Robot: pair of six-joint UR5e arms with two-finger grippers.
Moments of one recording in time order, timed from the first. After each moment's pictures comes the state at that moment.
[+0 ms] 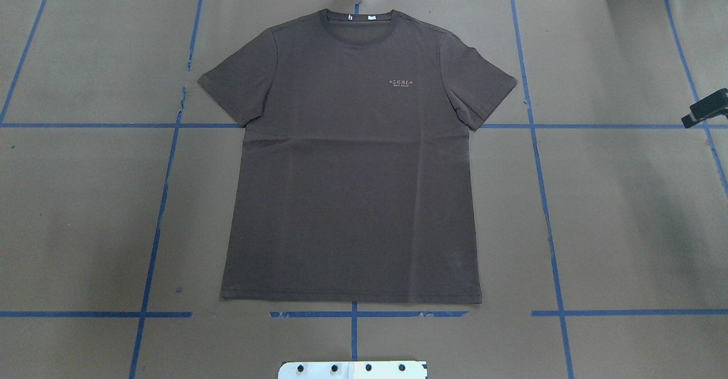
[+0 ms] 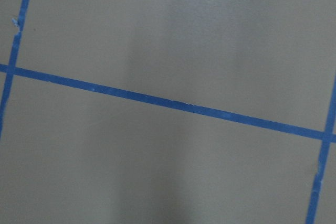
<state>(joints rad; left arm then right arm) -1.53 -1.59 -1.70 -1.59 -2.44 0.12 1.26 -1.47 1.65 -1.41 2.34 0.29</state>
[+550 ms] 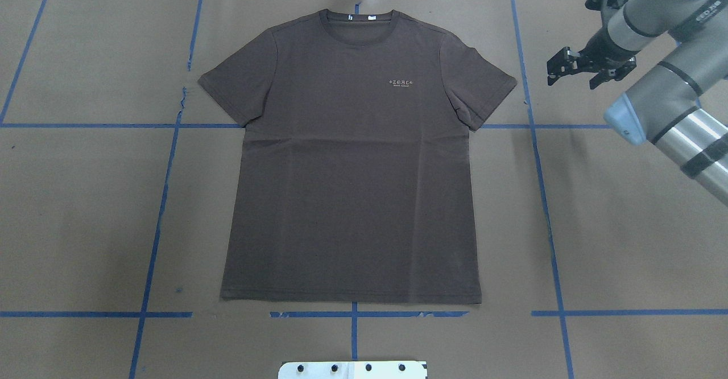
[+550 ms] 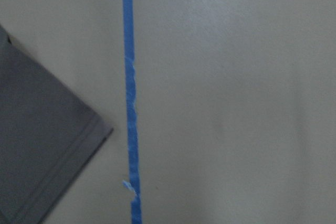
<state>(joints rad) -1.52 -1.59 -1.70 -1.66 -2.46 0.12 1.06 -1.09 1.29 -1.17 2.20 0.86</state>
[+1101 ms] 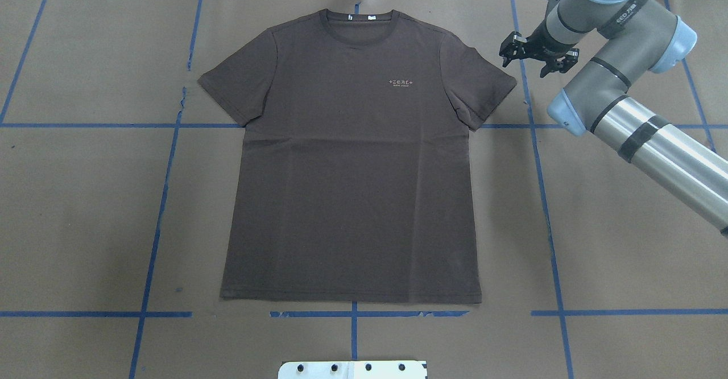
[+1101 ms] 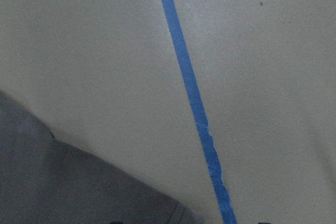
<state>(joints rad) -1.52 -1.58 -1.69 -1.68 -2.47 0.12 0.98 -0.93 1.08 -1.06 2.08 1.14</state>
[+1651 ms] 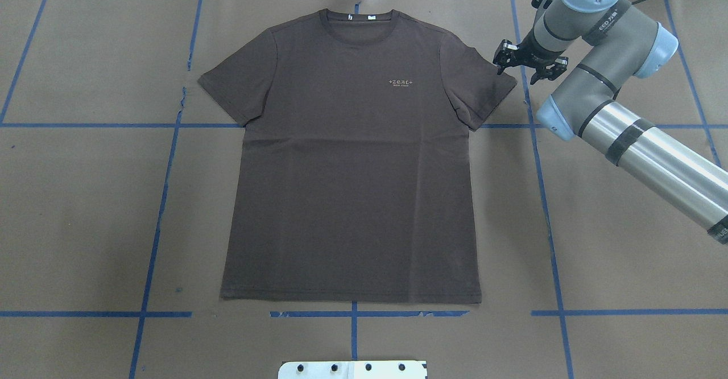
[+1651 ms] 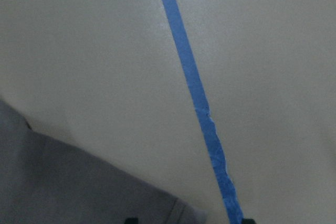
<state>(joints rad) -1.52 -1.58 -1.69 -1.68 -2.47 0.12 0.96 -0.92 1.04 -1.05 2.06 1.16</state>
